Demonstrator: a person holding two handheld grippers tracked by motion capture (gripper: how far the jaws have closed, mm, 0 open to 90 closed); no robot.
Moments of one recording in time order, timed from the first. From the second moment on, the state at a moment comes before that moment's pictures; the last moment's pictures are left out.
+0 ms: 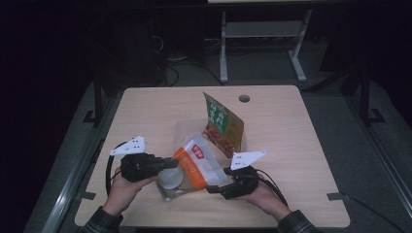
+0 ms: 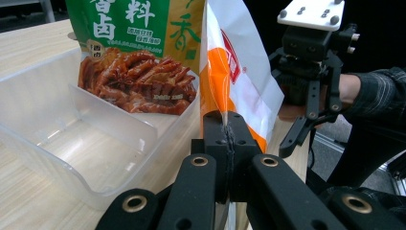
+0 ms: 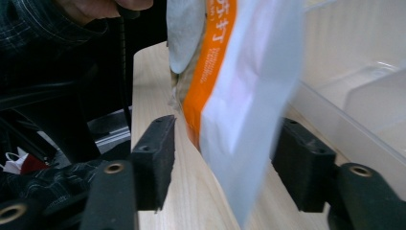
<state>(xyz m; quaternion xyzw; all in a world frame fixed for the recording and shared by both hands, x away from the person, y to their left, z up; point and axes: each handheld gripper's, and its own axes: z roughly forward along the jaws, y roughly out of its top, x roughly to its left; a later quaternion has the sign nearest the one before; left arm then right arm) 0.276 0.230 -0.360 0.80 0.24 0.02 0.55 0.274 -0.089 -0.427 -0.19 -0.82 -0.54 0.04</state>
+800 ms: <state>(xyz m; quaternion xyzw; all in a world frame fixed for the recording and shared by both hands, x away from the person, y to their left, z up) 0.276 0.230 -0.362 0.80 0.25 0.03 0.54 0.286 -0.072 -0.426 -0.16 -0.79 -0.58 0.09</state>
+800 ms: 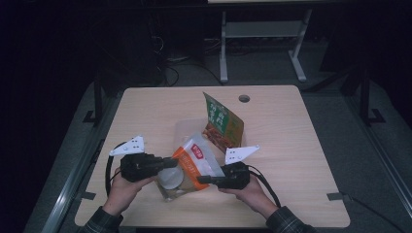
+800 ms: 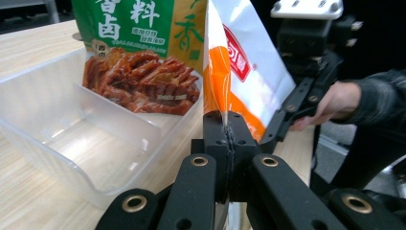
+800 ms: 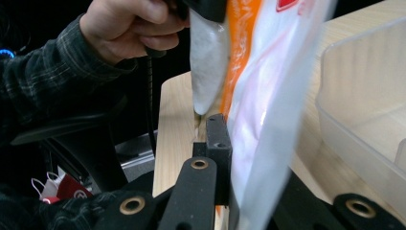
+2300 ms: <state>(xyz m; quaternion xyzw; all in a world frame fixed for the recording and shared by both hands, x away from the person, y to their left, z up) 0.268 0.231 -0.386 0.82 0.25 0.05 0.50 0.283 -0.086 -0.367 -0.10 -0.80 -0.59 -0.01</state>
